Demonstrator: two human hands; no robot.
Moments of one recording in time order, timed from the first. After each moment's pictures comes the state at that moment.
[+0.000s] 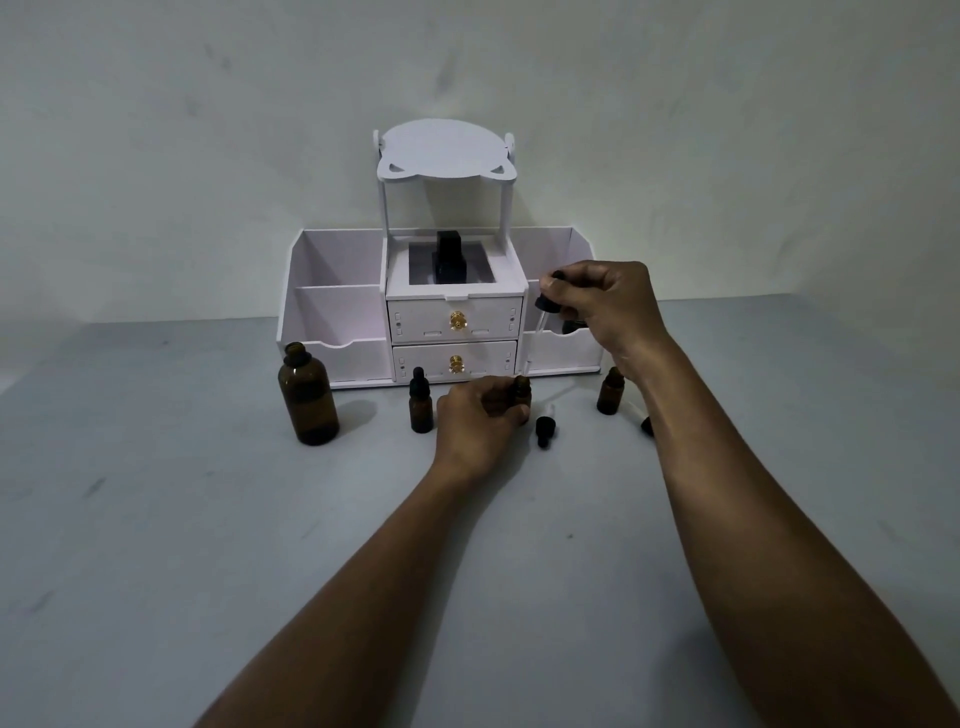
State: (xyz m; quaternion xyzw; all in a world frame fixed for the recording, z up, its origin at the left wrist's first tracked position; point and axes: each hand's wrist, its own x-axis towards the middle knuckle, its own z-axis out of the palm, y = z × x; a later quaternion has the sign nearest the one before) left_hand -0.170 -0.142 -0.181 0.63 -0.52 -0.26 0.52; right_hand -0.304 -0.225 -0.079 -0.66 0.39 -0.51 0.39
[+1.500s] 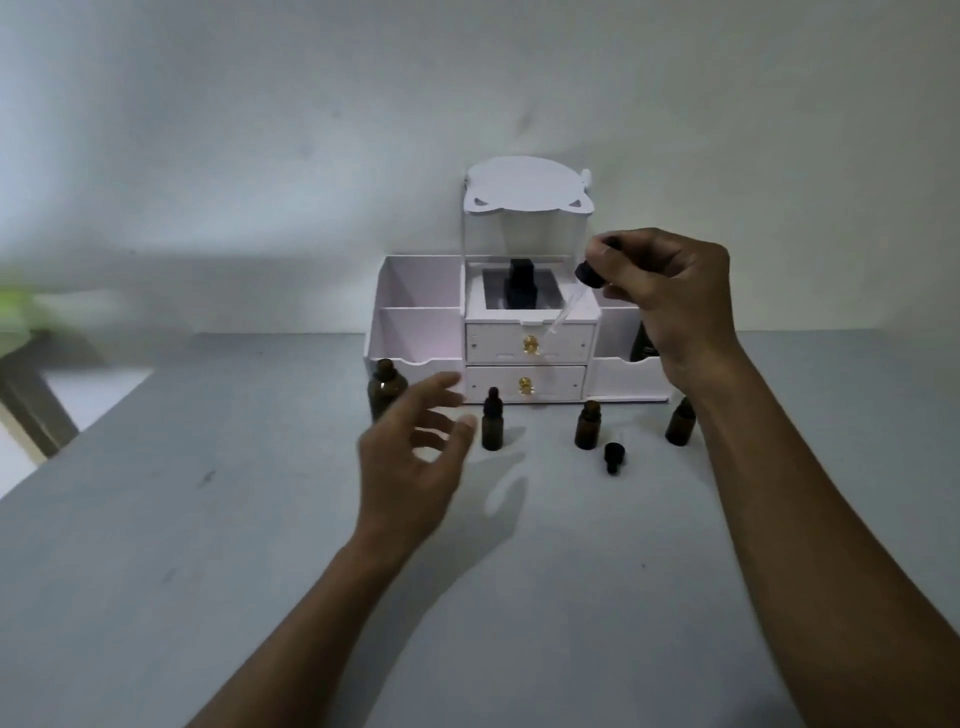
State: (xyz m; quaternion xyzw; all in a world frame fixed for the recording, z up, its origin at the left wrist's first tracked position) left_hand -0.086 -0.036 -0.151 0.57 -0.54 -0.03 0.63; right_hand -0.267 -0.171 -0.032 -0.66 0.27 -0.59 0.37
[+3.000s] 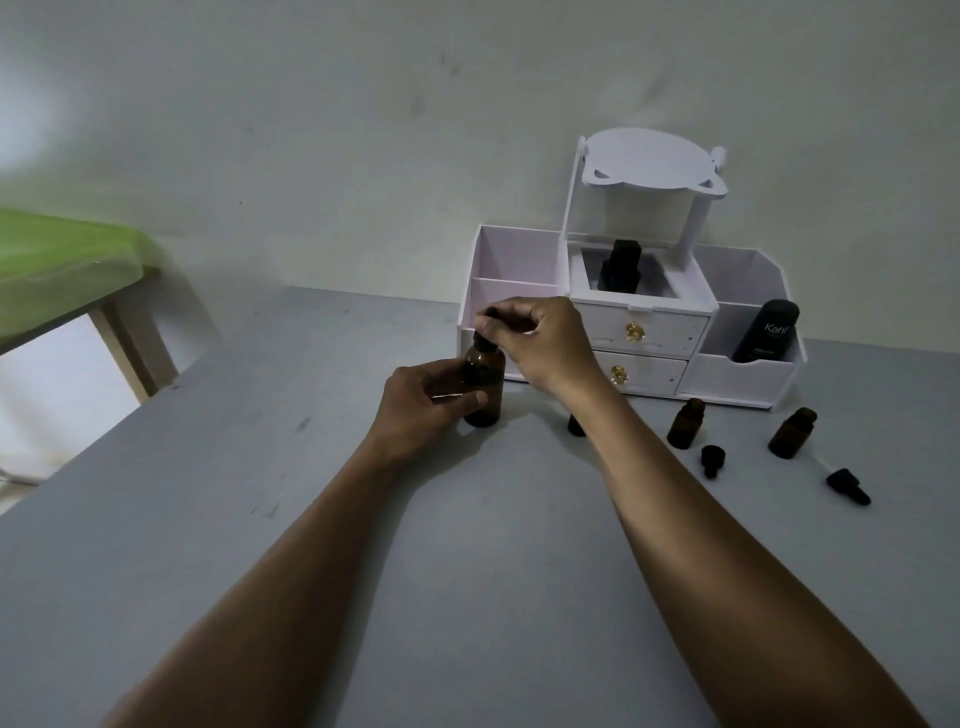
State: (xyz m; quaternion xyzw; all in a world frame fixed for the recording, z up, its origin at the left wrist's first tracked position) left_hand 0.031 -0.057 -0.183 0.65 -0.51 -0.17 0.53; right_hand -0.105 -0.153 -0.111 -0.80 0.27 -0.41 0.35
